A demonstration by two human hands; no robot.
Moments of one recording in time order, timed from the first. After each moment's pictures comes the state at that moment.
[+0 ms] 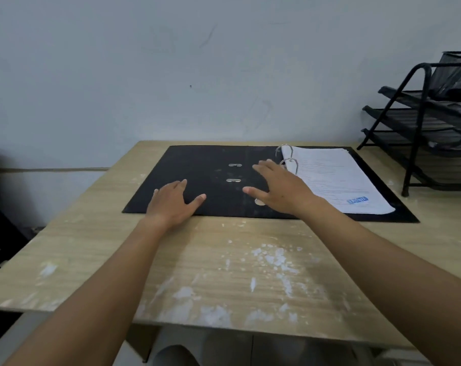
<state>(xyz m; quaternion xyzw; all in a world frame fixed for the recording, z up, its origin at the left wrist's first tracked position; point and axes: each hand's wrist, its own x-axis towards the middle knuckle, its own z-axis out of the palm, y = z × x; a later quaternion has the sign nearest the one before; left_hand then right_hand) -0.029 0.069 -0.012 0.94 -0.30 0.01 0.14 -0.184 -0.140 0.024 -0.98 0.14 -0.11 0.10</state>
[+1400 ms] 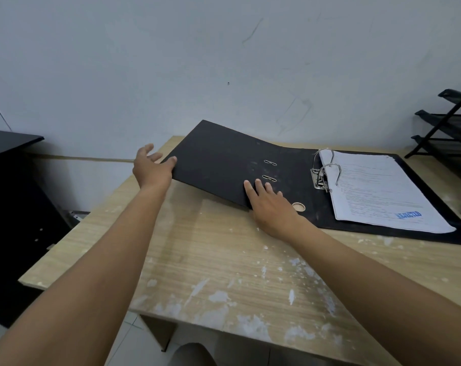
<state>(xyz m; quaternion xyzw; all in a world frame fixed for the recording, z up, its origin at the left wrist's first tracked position) 0.010 0.121 0.043 0.76 -0.01 0.09 0.64 -0.119 -0.068 -0.016 -0.99 0.11 0.01 -0.01</state>
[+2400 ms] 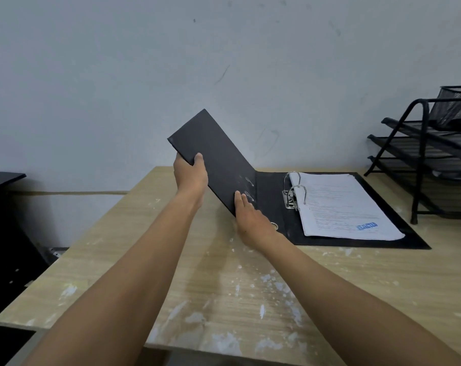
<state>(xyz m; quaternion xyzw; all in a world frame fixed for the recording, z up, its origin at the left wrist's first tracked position) -0.058 0.019 0.098 0.64 -0.12 0.04 0.76 -0.142 -0.069 0.015 -0.97 0.18 -0.04 0.18</state>
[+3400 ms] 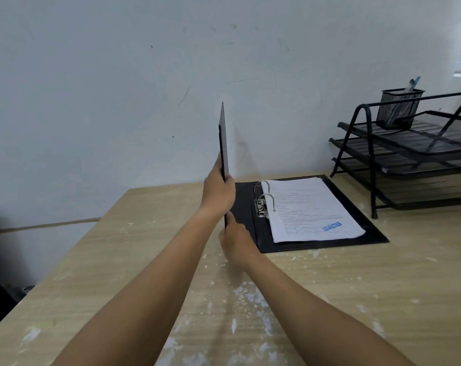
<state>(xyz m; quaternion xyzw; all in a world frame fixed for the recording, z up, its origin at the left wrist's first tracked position) -0.123 -0.058 0.102 0.76 -0.34 0.02 0.55 -0.154 -0.090 -0.003 -0.85 0.28 -0.14 0.41</state>
